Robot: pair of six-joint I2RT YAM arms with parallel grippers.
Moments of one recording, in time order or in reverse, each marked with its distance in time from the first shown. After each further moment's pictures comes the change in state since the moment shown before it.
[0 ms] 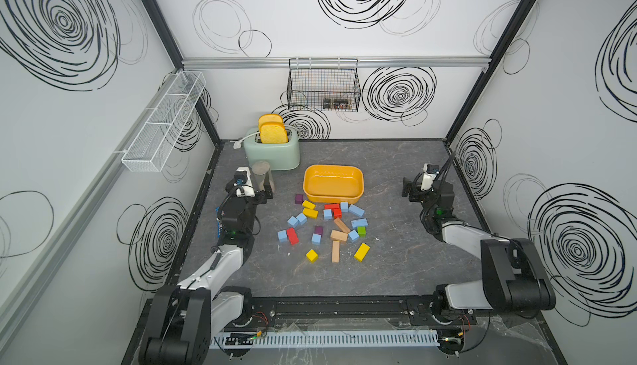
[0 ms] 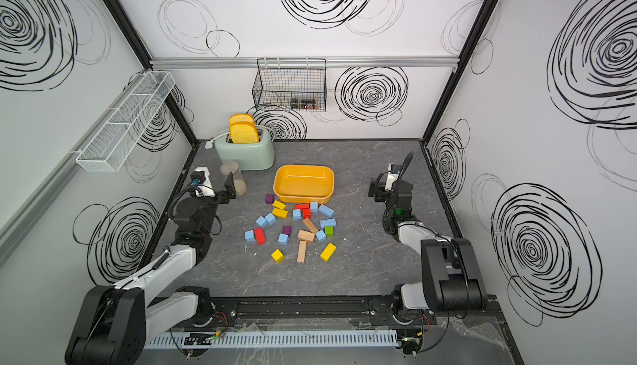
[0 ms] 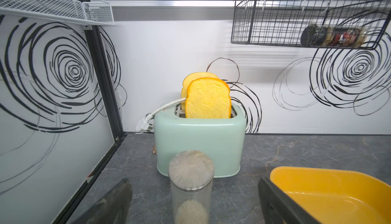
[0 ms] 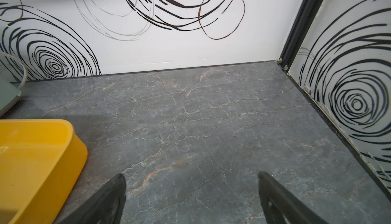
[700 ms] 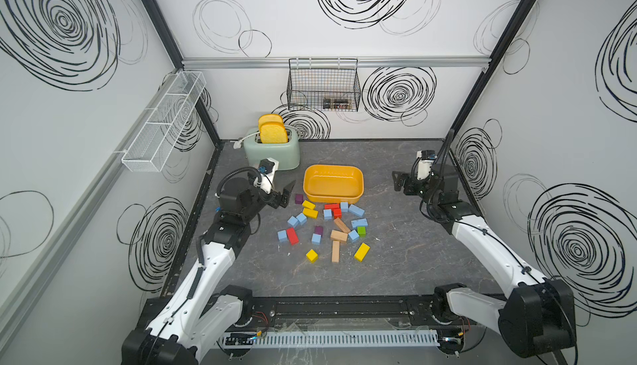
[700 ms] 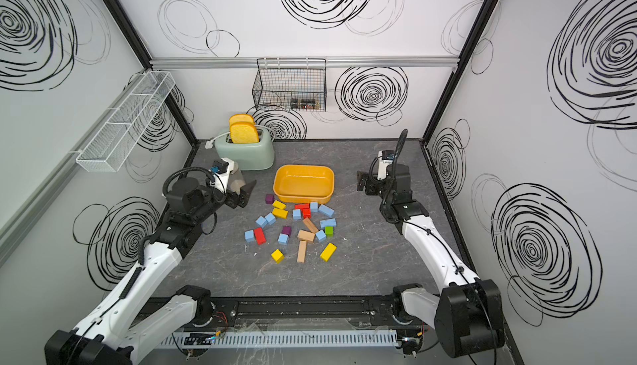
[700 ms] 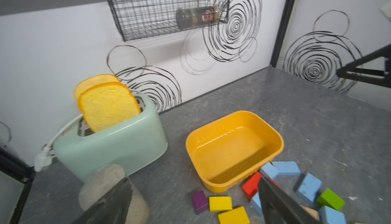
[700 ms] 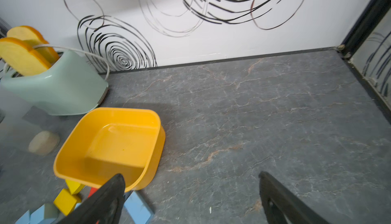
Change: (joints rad) left arm -0.161 -0.167 0.294 -0.757 0.354 0.148; right arm 0.146 -0.217 0.289 -0.647 -0.138 0.114
